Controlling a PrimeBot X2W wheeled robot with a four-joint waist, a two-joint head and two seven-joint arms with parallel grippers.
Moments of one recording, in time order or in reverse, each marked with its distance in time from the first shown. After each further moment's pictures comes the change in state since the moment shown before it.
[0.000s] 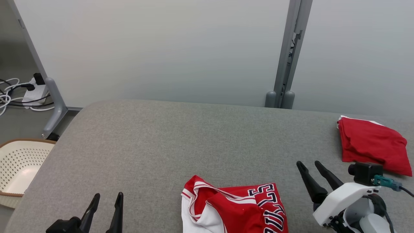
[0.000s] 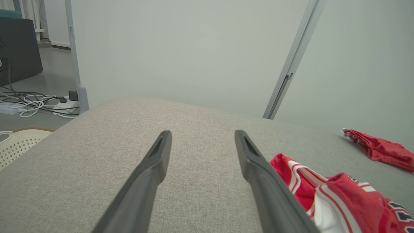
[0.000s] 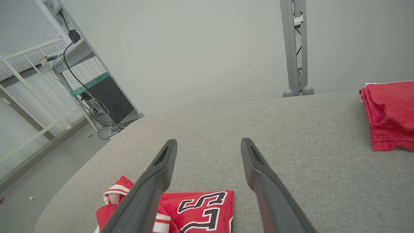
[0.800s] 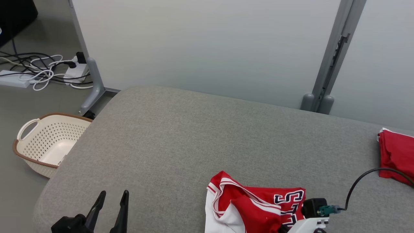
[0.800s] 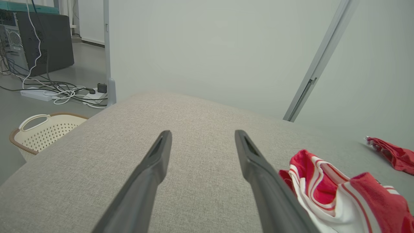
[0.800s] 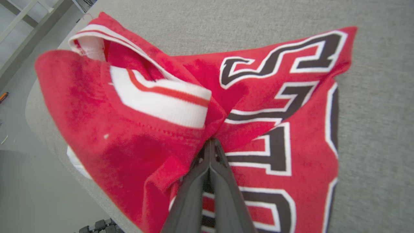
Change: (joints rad) left arm -0.020 -0.013 -0.011 0.019 0.009 -0.026 -0.001; right arm 0.036 0.181 0.002 0.269 -0.201 0.000 0.222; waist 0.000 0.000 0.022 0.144
